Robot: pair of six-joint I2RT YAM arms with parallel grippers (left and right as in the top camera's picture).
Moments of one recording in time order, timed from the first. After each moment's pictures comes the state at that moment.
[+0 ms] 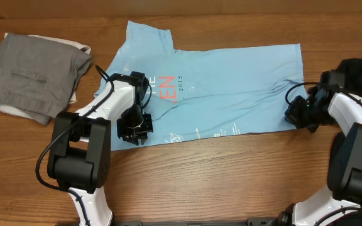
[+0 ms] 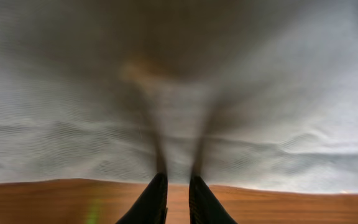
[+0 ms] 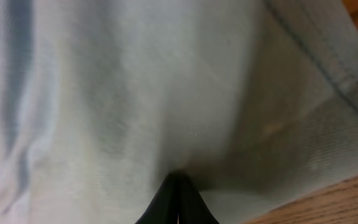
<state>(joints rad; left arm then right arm) -0.24 1.99 1.29 -1.16 0.10 -0.42 -0.30 1.84 1.11 -0.73 -0.25 0.36</state>
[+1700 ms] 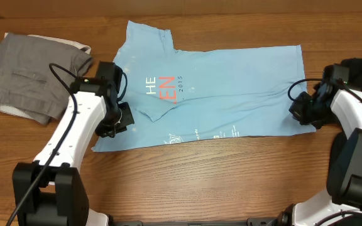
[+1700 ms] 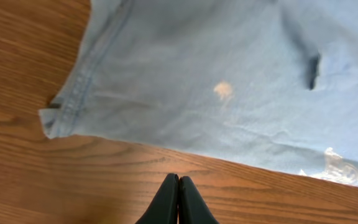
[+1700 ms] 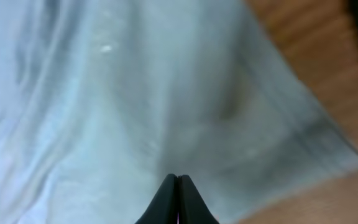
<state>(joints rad) -0.12 1.67 1.22 -1.11 0.01 -0.49 -0.29 1.81 1.17 -0.78 -0.18 0.37</state>
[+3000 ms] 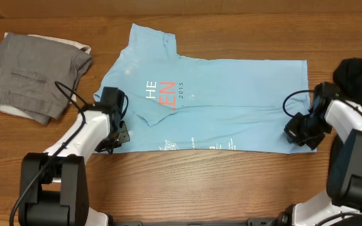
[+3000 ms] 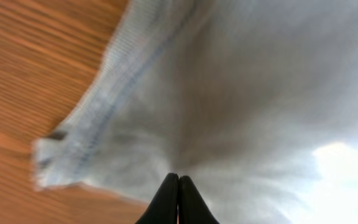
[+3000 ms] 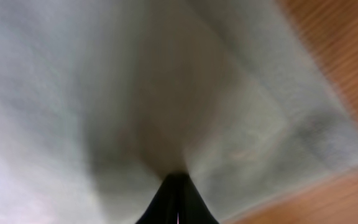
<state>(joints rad) -0.10 1.68 0.96 -0.86 -0.20 -0.46 -0.29 1.81 1.06 -0.95 -0.08 0.50</state>
